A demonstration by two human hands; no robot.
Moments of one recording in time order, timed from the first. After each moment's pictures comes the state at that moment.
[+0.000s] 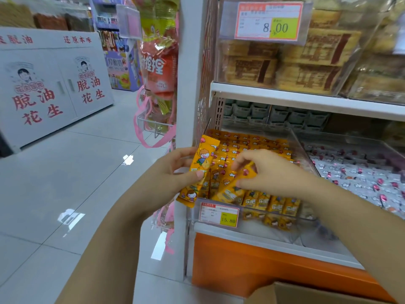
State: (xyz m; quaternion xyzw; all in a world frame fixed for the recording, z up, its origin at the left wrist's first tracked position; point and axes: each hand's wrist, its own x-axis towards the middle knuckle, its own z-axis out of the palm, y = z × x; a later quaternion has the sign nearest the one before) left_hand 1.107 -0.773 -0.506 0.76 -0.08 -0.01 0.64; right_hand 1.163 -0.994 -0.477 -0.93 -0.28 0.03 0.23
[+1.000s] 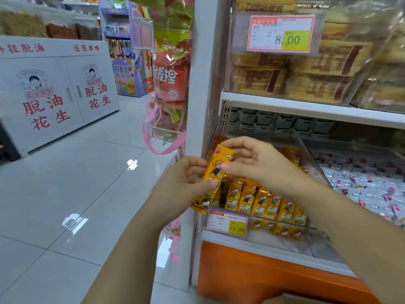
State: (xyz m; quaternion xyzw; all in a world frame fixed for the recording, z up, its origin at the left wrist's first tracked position) left_hand 1.111 -0.782 -0.511 0.75 -0.04 0.03 0.66; right_hand 1.157 -0.963 -0.466 -0.78 -0.29 0.08 0.55
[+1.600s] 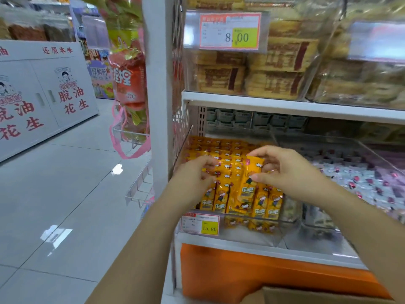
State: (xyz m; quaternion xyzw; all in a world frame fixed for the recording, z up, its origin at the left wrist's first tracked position) left_hand 1.157 -0.845 -0.517 0.89 -0.10 0.06 0.44; right_hand 1.157 -1.053 -0.473 -0.91 -0.19 -0.02 0.37
